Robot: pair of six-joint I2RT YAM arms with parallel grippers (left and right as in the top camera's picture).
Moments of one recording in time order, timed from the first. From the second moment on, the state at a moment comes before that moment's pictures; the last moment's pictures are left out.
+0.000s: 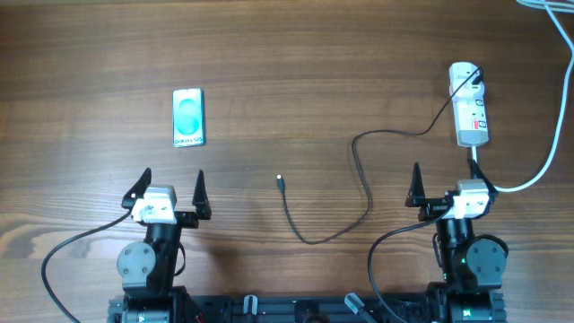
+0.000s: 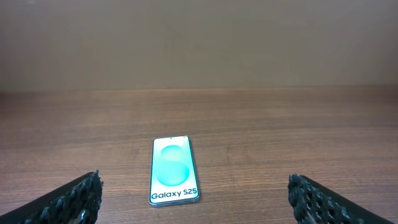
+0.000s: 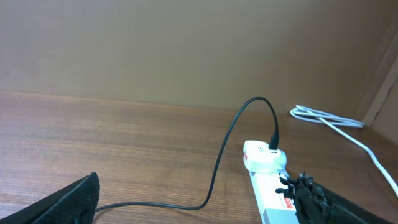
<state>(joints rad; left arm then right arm) 0.03 0.02 0.01 -0.06 0.09 0.00 -0.01 0.02 0.01 0.00 -0.02 -0.09</state>
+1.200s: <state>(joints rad) 0.03 0.46 1.07 -0.79 0.34 -0.34 -0.01 0.02 0.01 0.00 -0.02 -0.09</state>
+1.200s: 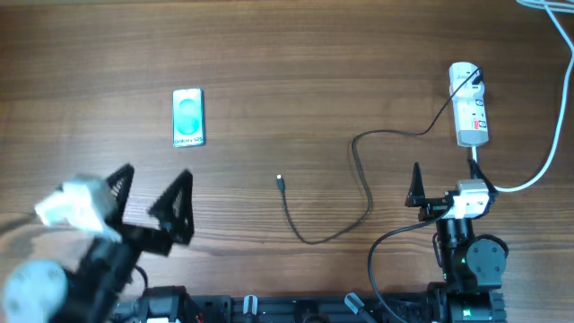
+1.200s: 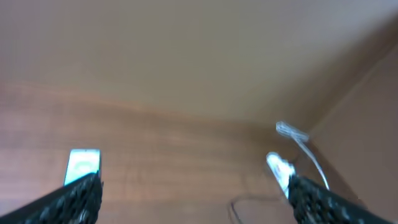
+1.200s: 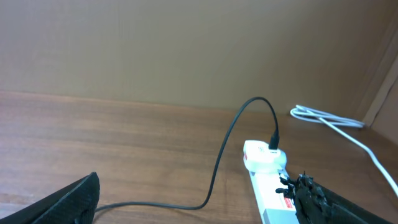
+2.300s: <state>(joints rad) 0.03 1.89 1.81 -1.35 0.34 -0.20 -0.01 0.02 0.01 0.00 -0.02 -0.09</state>
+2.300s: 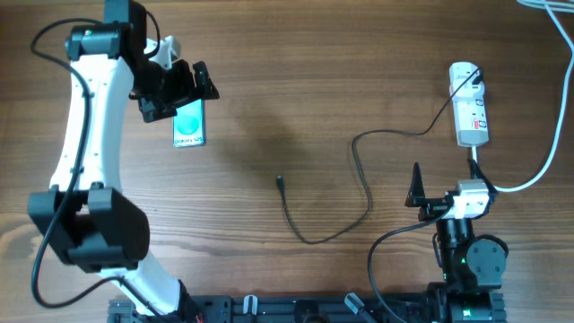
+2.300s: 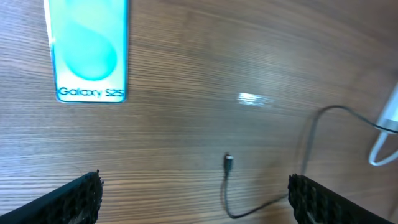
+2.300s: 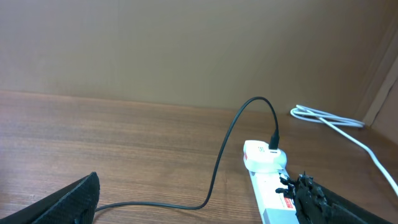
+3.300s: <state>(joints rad) 0.03 2.00 1.52 -0.94 0.06 -0.33 -0.01 0.02 0.01 0.00 -0.02 -0.09</state>
